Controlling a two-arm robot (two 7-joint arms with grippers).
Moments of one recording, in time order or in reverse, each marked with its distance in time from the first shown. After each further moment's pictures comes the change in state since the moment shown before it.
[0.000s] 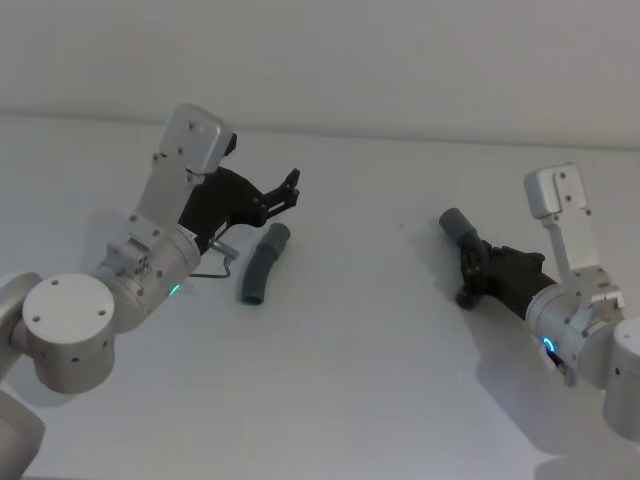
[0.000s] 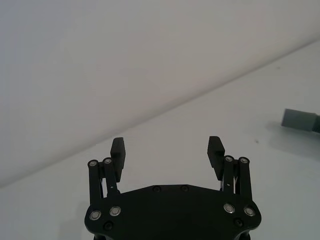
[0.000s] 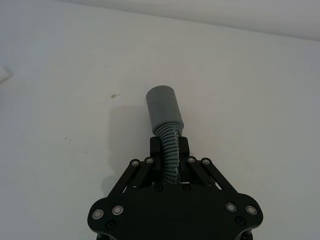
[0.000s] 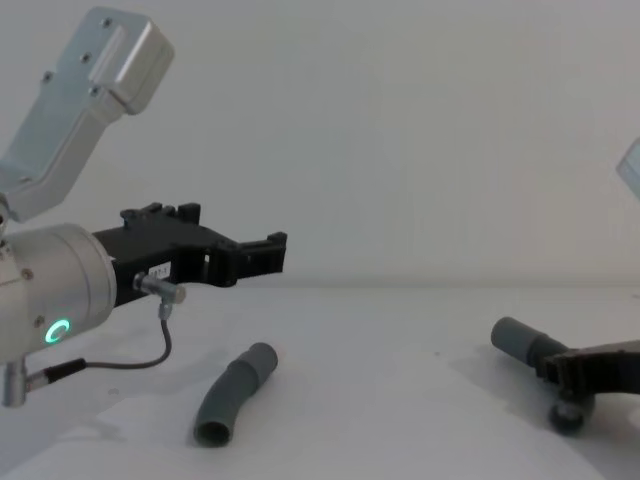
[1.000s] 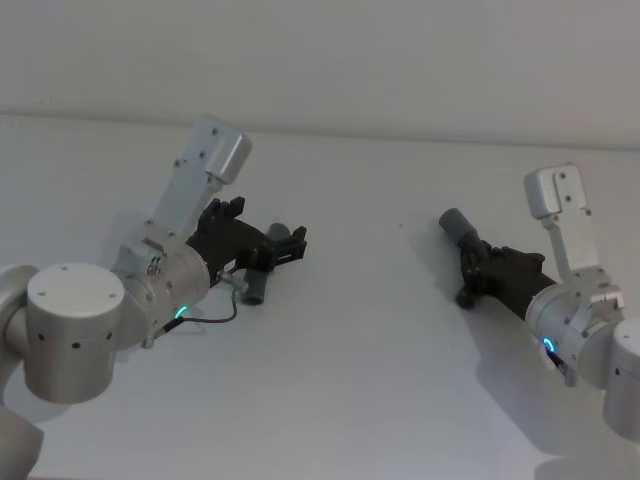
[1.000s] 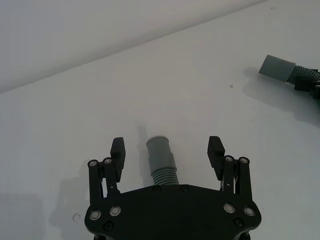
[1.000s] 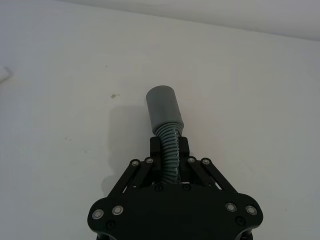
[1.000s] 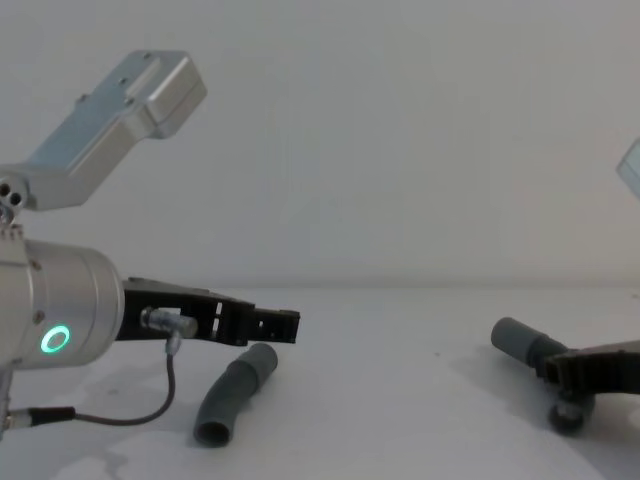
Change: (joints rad) left arm 0.041 -0.021 -0.031 -0.152 -0.102 0.440 0.015; right arm 0.000 0.000 0.000 0.000 0.000 0.000 0.000
